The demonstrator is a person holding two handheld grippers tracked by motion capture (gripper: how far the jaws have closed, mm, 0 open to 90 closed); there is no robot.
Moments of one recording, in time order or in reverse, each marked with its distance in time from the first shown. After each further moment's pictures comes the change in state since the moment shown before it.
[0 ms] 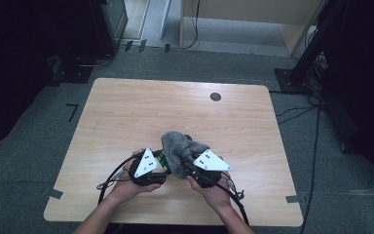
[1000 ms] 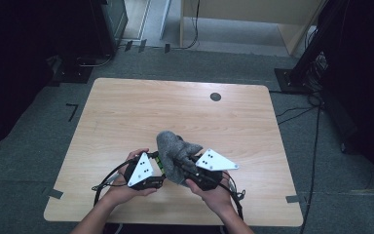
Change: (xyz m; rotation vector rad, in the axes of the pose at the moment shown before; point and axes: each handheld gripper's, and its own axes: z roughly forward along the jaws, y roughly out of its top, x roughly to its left) left arm -0.008 0.009 -0.021 -0.075 -0.009 0.085; right arm 0.012 0.024 -0.016 -0.044 0.132 0.030
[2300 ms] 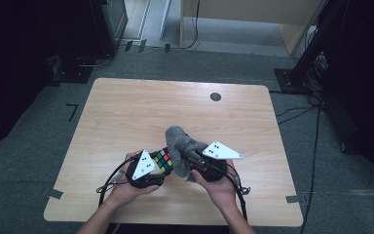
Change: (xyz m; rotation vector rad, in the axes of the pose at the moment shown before) left arm -0.002 -0.008 0.014 0.091 0.035 -0.105; right arm -0.024 0.002 0.001 0.013 -0.004 0.133
